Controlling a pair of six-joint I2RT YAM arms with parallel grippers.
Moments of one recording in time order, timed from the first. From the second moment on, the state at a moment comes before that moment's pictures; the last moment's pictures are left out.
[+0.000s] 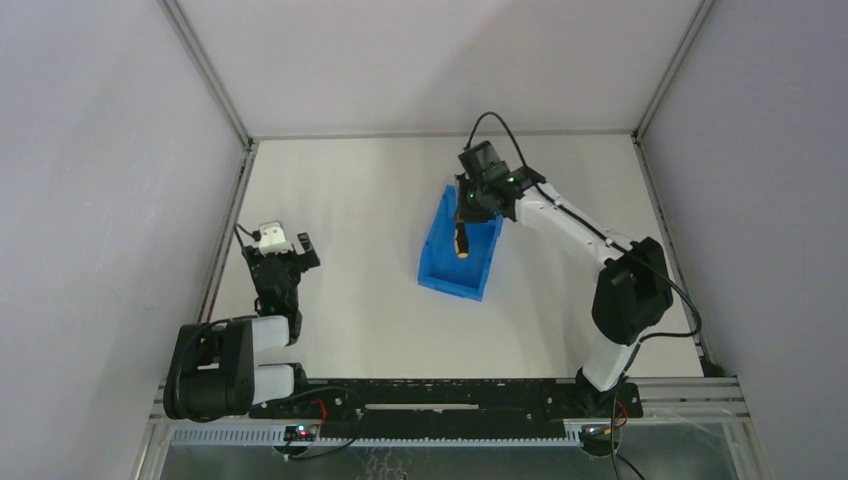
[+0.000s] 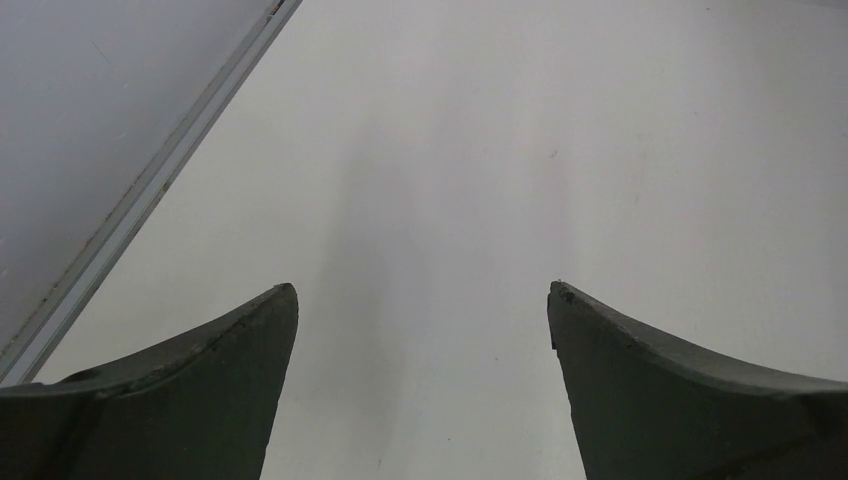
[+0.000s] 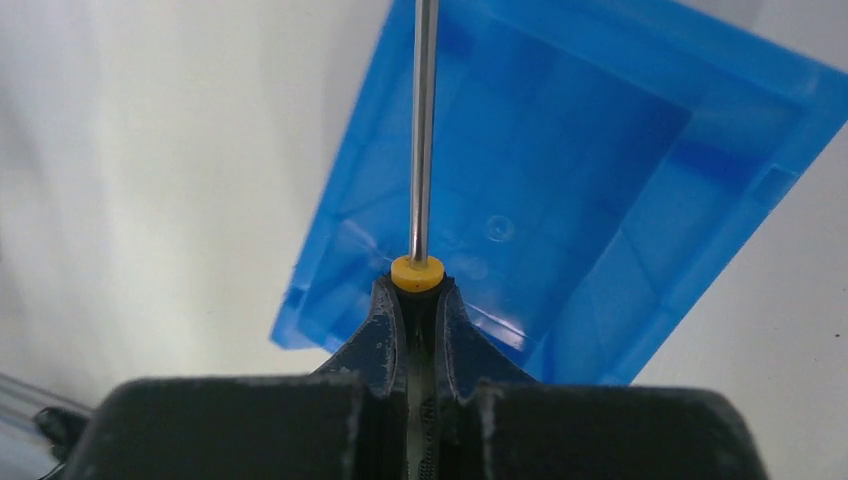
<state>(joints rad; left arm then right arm) 0.06 1.28 0.15 0.99 -0.18 -0.04 0.58 1.73 1.54 -0.70 0.02 0.54</state>
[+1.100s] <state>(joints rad) 0.06 1.28 0.15 0.99 -0.18 -0.04 0.67 1.91 1.38 -0.47 0.26 0.53</state>
